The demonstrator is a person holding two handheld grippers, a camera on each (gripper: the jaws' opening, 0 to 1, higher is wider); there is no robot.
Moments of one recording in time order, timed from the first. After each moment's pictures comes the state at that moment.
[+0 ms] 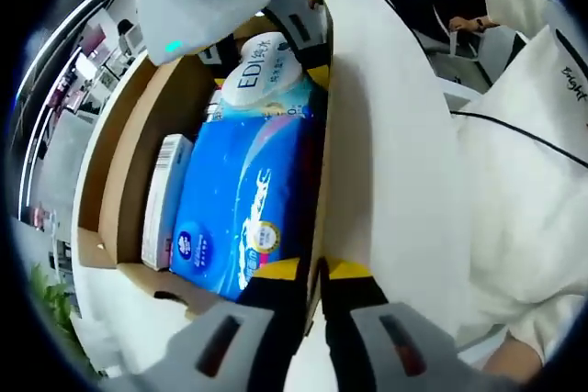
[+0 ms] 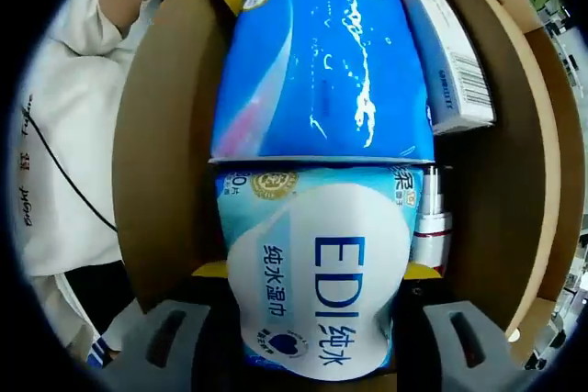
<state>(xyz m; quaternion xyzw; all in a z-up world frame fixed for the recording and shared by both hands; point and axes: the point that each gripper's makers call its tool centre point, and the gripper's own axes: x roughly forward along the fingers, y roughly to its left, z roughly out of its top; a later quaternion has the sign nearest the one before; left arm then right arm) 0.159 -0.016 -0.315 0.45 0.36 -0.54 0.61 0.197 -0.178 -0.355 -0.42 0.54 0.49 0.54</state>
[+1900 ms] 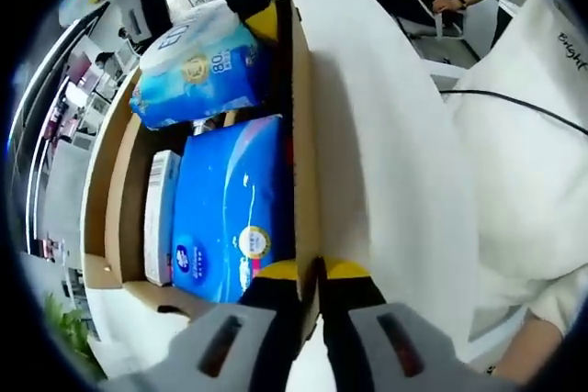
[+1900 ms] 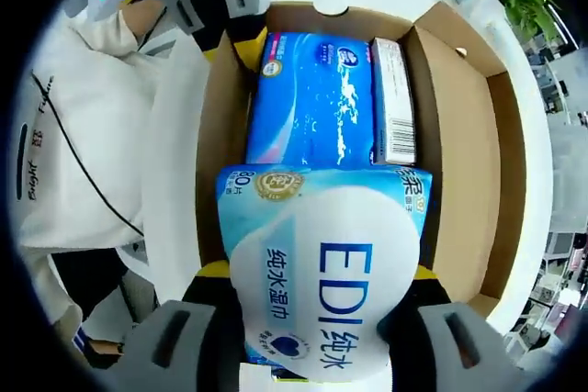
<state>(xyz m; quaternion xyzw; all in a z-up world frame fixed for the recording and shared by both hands) 0.159 -0.015 -0.317 0.48 0.33 -0.55 0.60 0.201 -0.165 -0.278 -0.51 0.48 0.46 0.54</state>
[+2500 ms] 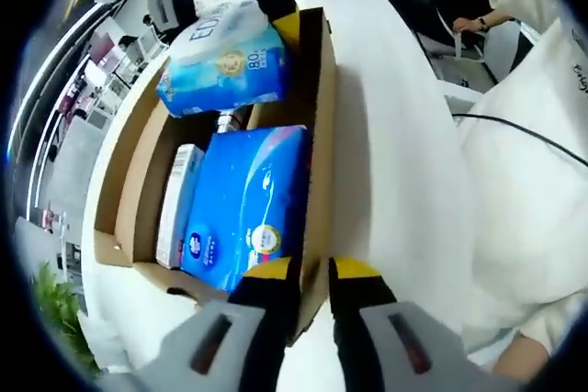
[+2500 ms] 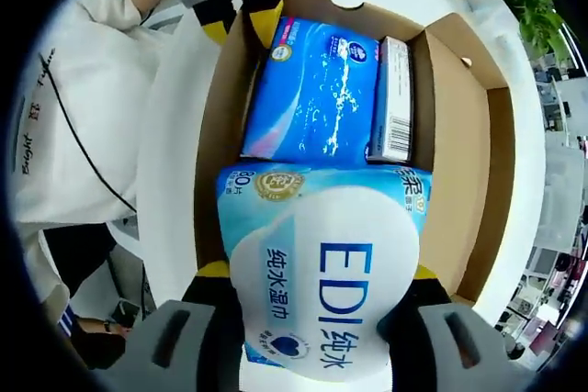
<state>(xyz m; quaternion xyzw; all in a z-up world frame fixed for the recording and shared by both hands) 0.159 -0.014 -0.296 0.45 0.31 -0.54 0.64 0.215 -0.176 -0.268 -0.56 0.47 0.46 0.51</state>
